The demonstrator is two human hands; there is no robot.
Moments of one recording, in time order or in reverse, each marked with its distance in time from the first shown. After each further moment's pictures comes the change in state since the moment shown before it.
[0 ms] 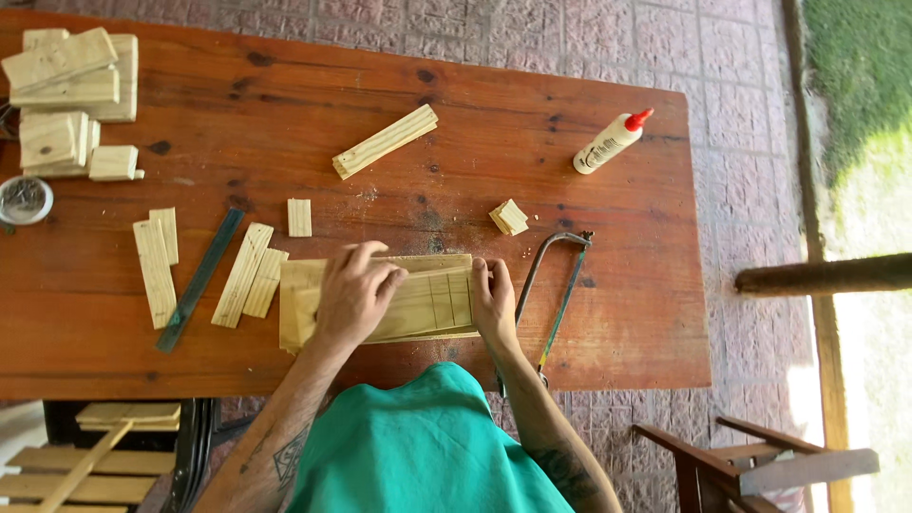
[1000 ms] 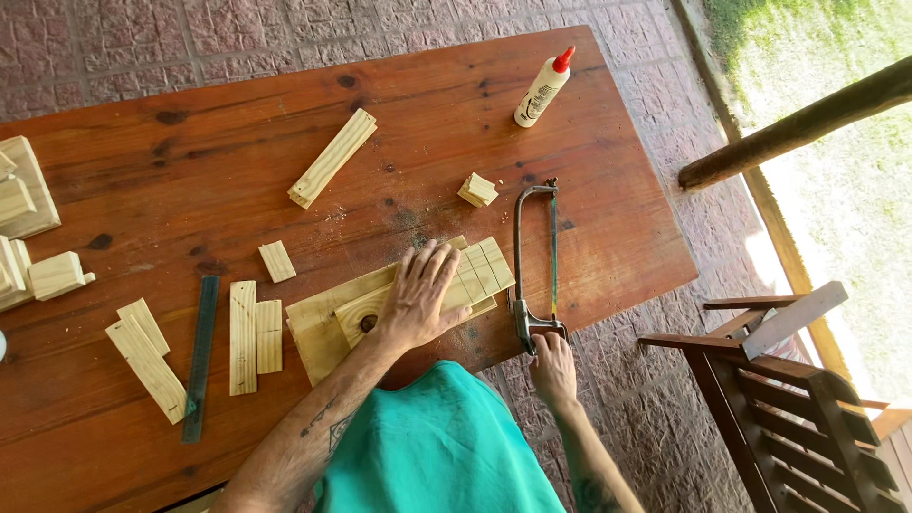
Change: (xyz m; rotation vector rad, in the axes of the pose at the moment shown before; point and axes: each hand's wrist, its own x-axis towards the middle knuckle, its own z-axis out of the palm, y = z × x) left_hand 0.026 0.029 0.029 -0.121 -0.642 0.398; right_hand -0.181 0.300 -0.097 -1.213 0.118 -0.055
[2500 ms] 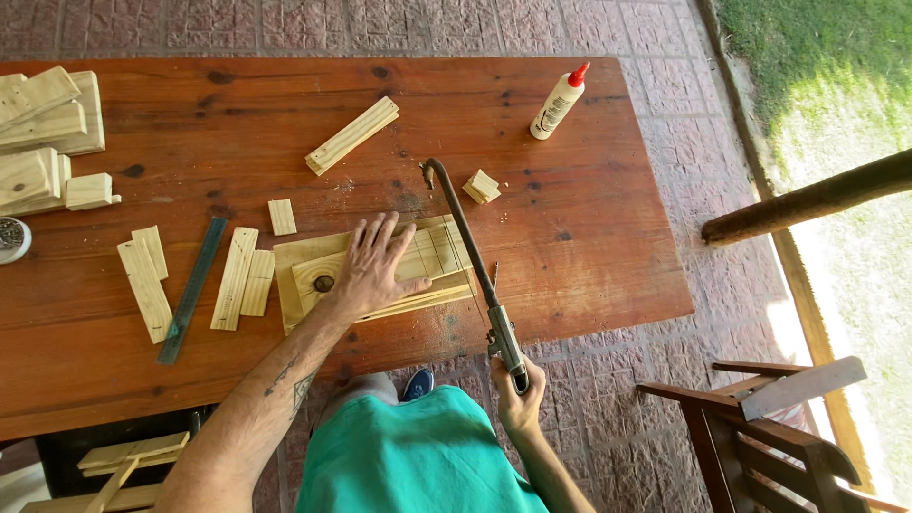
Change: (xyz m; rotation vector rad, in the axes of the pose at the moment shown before) left_hand -0.027 -0.042 0.055 0.219 0.197 -0.218; right_hand -0.033 -0.117 -0.215 1.337 0.221 -0.106
